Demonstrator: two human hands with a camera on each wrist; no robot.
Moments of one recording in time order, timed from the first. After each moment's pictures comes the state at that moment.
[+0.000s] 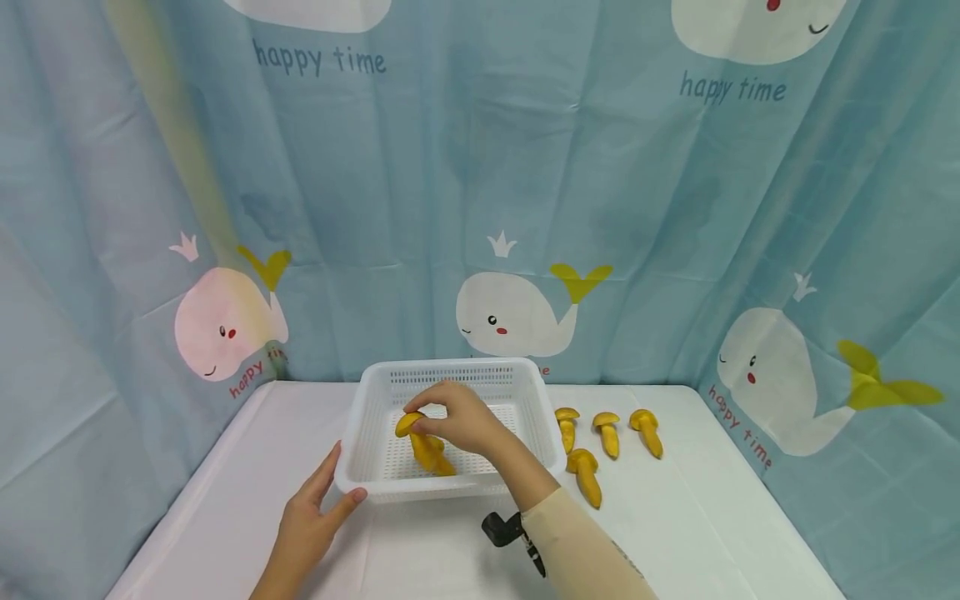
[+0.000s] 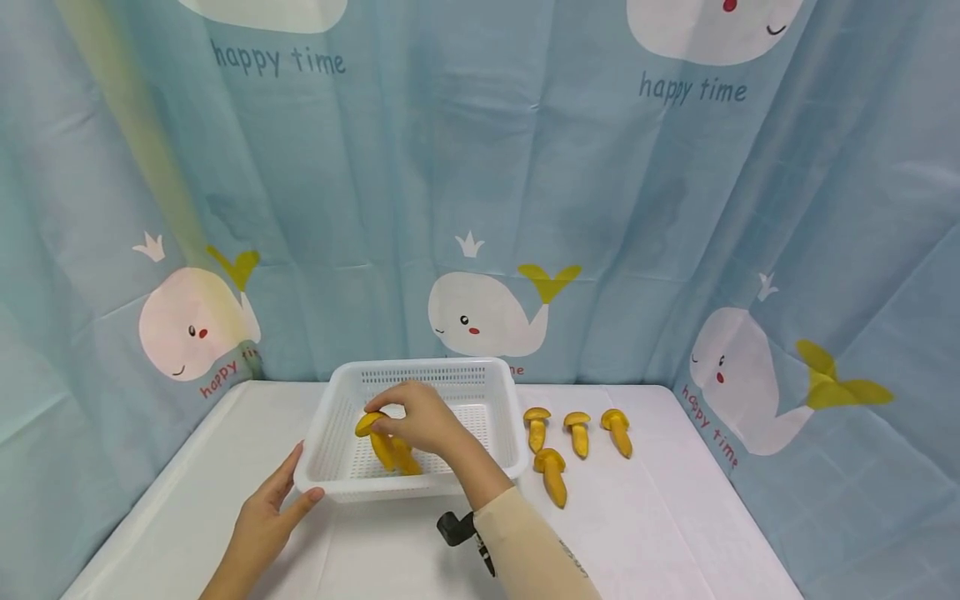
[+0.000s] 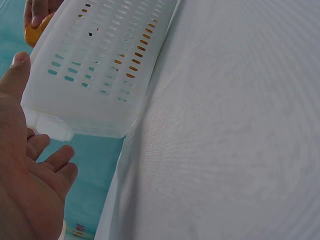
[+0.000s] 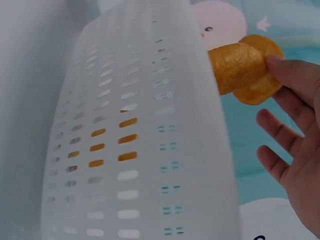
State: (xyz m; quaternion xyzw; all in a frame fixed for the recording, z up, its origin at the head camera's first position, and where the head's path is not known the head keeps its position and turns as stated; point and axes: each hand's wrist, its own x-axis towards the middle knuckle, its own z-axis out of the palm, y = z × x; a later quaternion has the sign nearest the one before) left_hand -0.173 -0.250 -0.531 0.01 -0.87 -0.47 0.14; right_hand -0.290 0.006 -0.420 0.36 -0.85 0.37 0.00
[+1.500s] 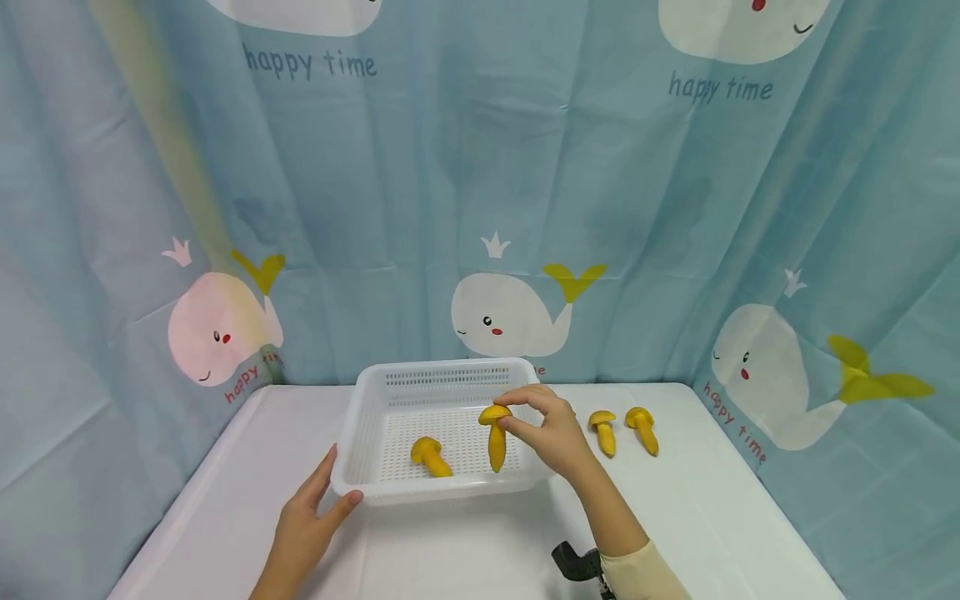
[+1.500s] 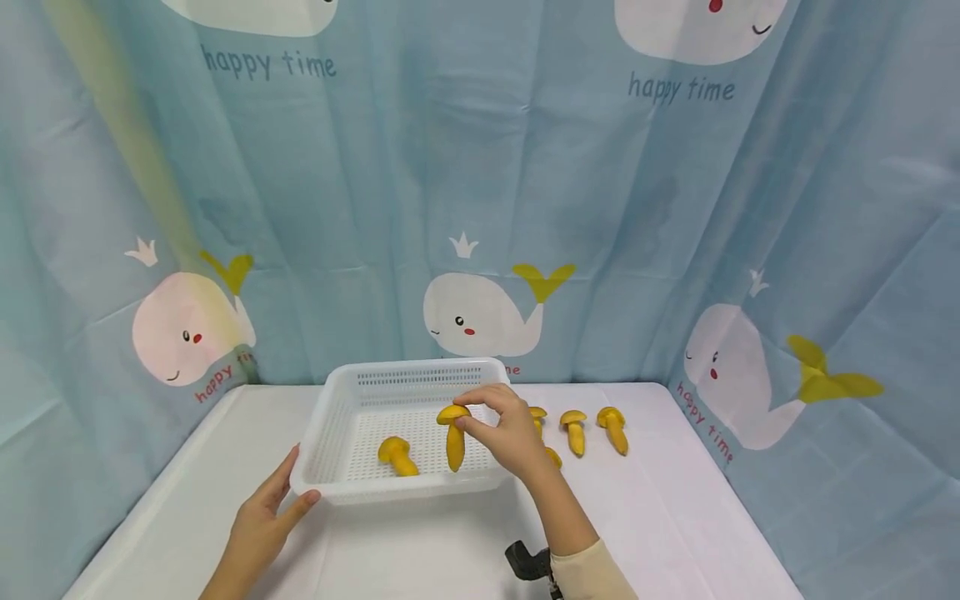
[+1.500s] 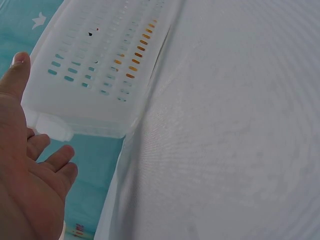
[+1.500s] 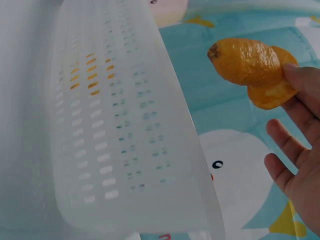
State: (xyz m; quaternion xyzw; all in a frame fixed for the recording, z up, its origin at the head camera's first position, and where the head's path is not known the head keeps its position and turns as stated) left_hand -0.174 -0.248 -0.533 0.01 -0.87 -0.46 0.15; right_hand -0.248 0.126 -0.422 0.24 -0.82 0.51 0.12
